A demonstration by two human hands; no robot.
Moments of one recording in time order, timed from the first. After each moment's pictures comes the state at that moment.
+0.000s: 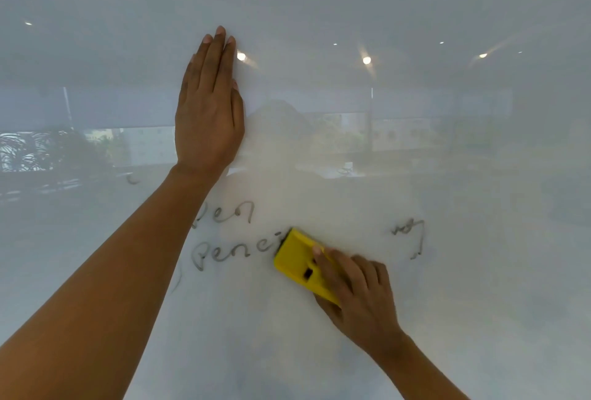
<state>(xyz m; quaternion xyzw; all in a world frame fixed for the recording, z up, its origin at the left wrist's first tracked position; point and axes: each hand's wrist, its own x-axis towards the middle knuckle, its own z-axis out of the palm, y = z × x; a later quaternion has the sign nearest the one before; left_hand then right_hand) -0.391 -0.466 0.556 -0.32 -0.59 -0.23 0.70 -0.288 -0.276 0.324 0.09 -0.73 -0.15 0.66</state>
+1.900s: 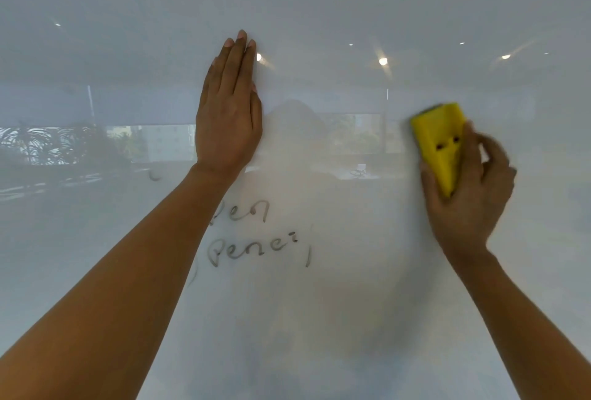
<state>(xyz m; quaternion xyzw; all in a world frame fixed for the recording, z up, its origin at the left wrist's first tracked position) -0.390 -0.466 0.556 -0.32 -0.60 -0.23 0.70 -0.262 -0.196 0.449 -0.09 -0.63 0.00 0.77</state>
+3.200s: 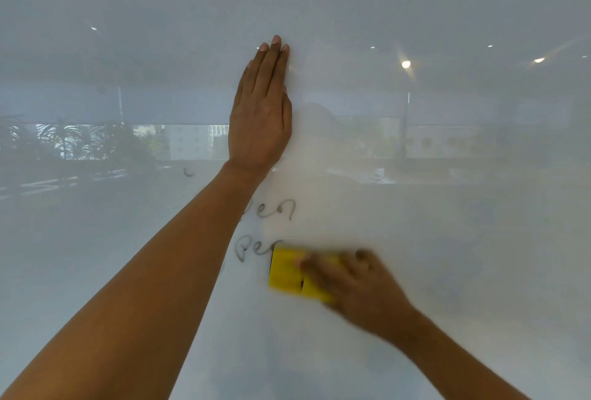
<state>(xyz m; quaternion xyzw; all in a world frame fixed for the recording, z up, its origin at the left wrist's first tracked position) -0.390 -0.466 0.557 -0.32 -0.59 -0.23 0.71 -0.305 -0.301 0.358 0.25 -0.69 -0.30 0.61</state>
